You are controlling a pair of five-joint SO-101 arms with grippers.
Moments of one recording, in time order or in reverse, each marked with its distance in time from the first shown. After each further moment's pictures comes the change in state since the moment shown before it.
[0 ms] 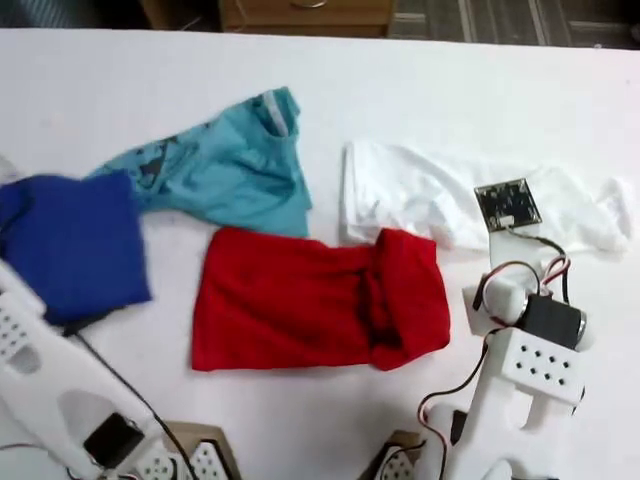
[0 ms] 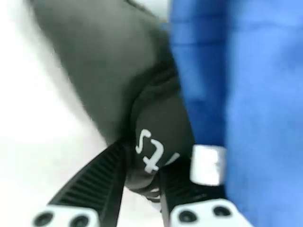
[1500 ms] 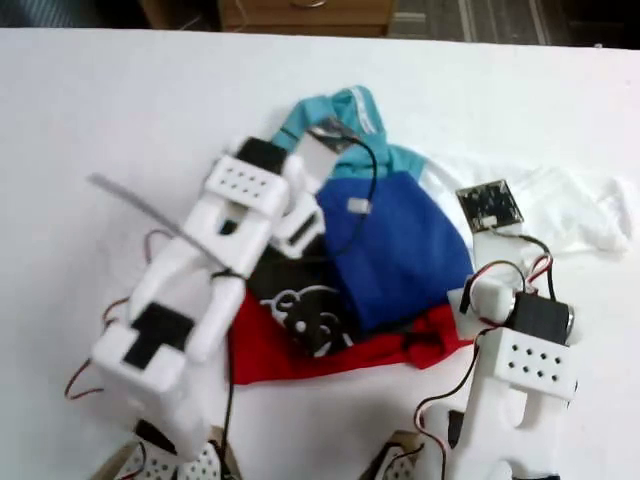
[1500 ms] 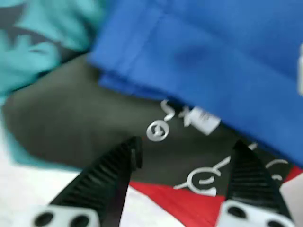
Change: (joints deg) left arm 74.4 -42.5 58.2 -17.5 17.6; right arm -4.7 0.0 0.0 2.7 -0.6
